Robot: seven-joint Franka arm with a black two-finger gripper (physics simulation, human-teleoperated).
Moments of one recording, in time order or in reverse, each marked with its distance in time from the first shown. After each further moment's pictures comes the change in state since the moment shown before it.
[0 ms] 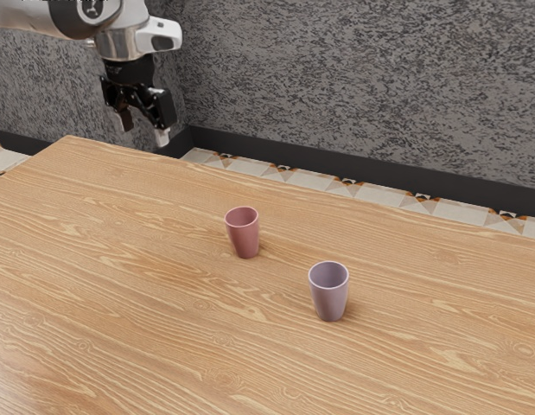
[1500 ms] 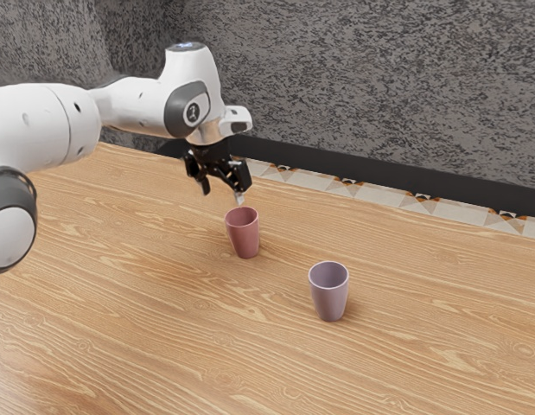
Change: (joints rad) arm 0.174 0.453 -0.141 0.067 -0.180 0.406 -0.044
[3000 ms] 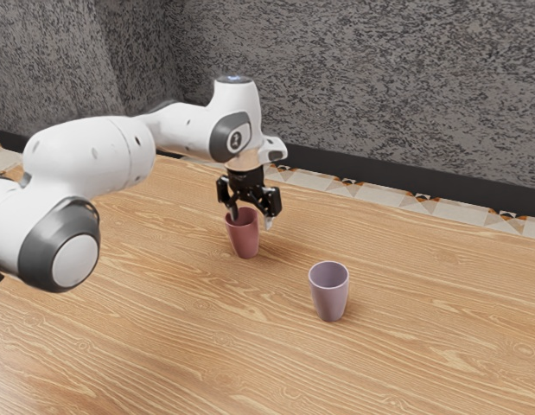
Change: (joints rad) arm -0.008 0.284 -0.030 0.275 -0.001 -0.079 -0.119
